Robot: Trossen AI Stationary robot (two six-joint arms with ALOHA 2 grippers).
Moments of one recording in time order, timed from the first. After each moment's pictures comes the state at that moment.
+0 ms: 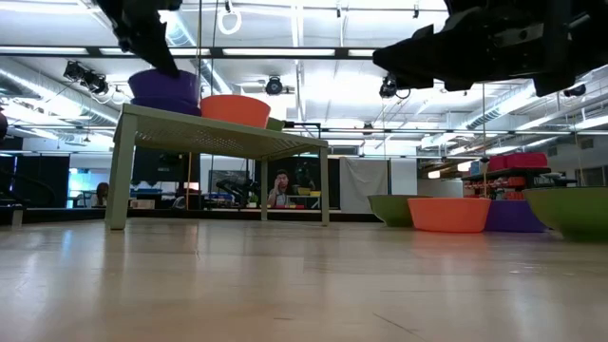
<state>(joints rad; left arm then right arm) 0.14 0.91 1.01 -0.92 -0.47 -0.22 0.24 1.46 0.46 0.84 -0.09 -0.29</state>
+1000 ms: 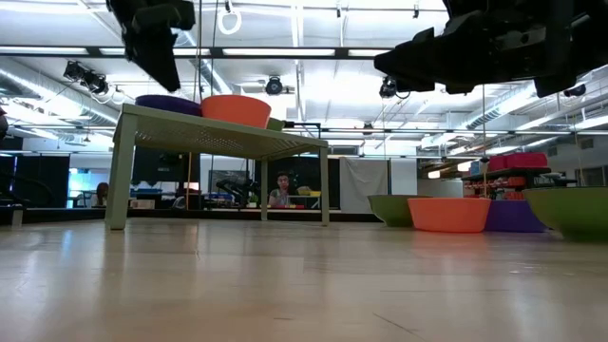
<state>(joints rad) 0.24 1.04 1.12 -1.06 -0.33 -0.25 0.24 1.46 0.46 0.83 -0.09 -0.29</state>
